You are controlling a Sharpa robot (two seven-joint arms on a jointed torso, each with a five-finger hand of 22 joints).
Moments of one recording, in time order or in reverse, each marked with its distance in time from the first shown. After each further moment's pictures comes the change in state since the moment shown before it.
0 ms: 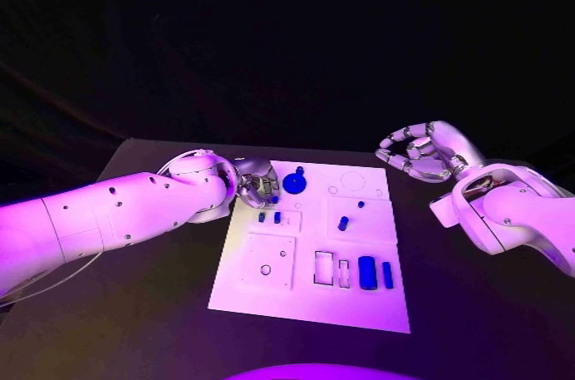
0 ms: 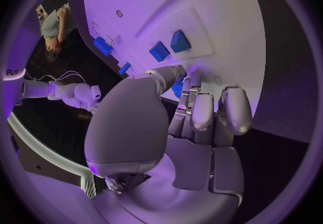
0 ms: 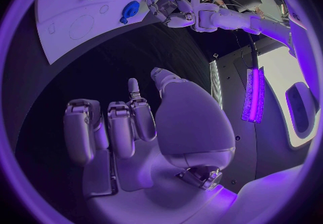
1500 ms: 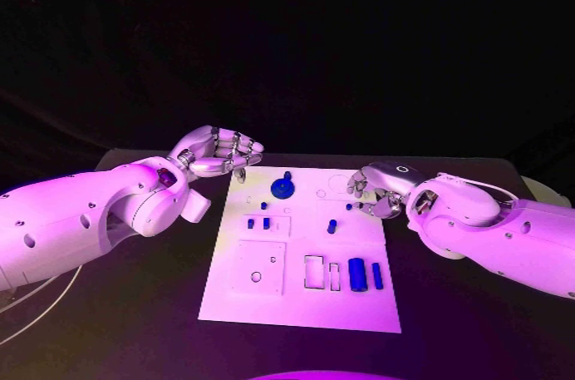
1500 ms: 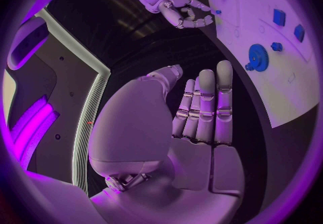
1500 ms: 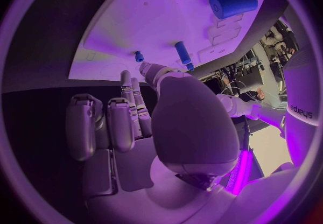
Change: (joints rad) left arm 0.012 -0.216 0.025 0.187 0.938 -0.195 0.454; left_hand 0.041 0.062 -0.175 0.059 0.000 -0.006 0.036 0.009 -0.035 -0.171 0.050 0.060 -0.008 -0.363 0.048 -0.261 -0.529 0.081 -0.341 0.052 -0.472 -0.538; right arm -0.059 0.122 -0.004 -0.099 -0.763 0.306 -0.278; right_hand 0.134 -0.100 0.235 -0.080 -0.141 0.038 0.005 -0.054 -0.025 -0.364 0.022 -1.228 -0.999 -0.003 0.008 -0.131 -0.047 0.039 -0.003 0.000 -0.084 0.000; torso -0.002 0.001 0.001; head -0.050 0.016
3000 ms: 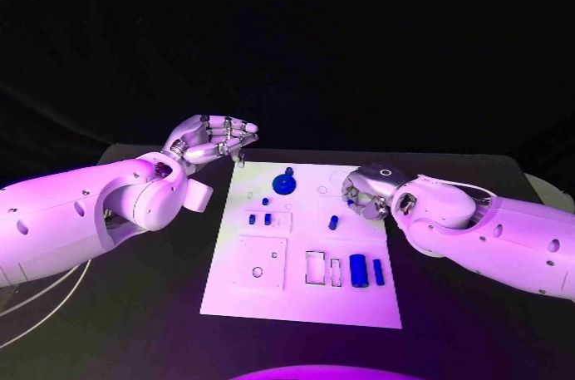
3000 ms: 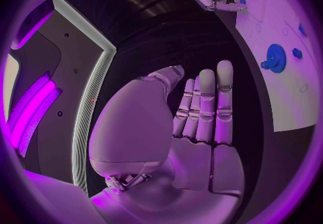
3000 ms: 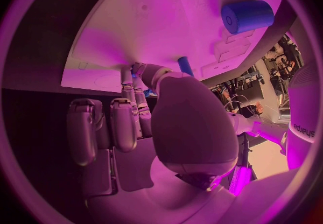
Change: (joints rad) left arm -0.001 -0.014 -0.001 0.021 0.208 -0.043 0.084; left_hand 0.011 0.003 0.012 -0.007 0.000 0.007 0.000 0.004 -0.001 0.009 -0.002 0.016 0.001 0.000 0.000 0.000 -0.007 -0.003 0.007 -0.007 0.000 0.000; right arm -0.030 0.083 0.004 -0.056 -0.114 0.069 -0.055; right_hand 0.021 0.056 0.098 -0.104 0.022 0.128 -0.035 0.038 0.024 0.135 -0.021 -0.014 -0.049 0.001 -0.028 0.008 0.000 -0.027 0.003 -0.018 0.081 0.000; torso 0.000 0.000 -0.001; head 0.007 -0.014
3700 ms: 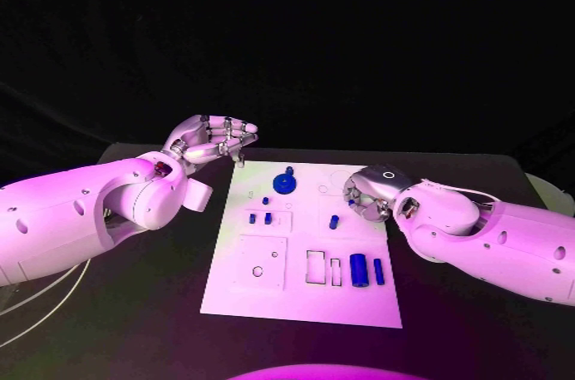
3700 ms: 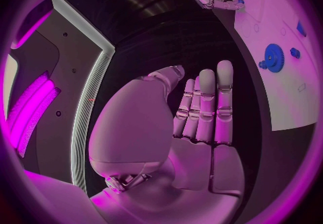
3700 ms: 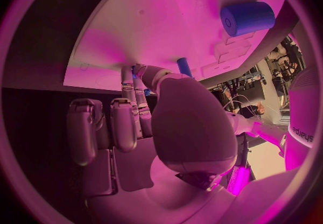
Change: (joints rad) left arm 0.000 -0.001 0.000 0.000 0.002 0.001 -0.016; left_hand 0.004 -0.004 0.008 -0.003 0.000 -0.004 0.004 0.000 -0.006 -0.013 0.006 0.000 -0.005 -0.004 -0.004 0.000 -0.008 0.000 0.000 0.000 0.000 0.000; right arm -0.011 -0.025 -0.004 0.037 -0.024 -0.047 -0.039; right_hand -0.016 0.021 -0.007 -0.007 -0.023 -0.007 -0.004 0.003 0.009 0.025 -0.017 -0.005 0.007 0.000 0.000 0.000 -0.008 0.001 0.000 0.000 0.004 0.000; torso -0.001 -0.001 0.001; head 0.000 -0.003
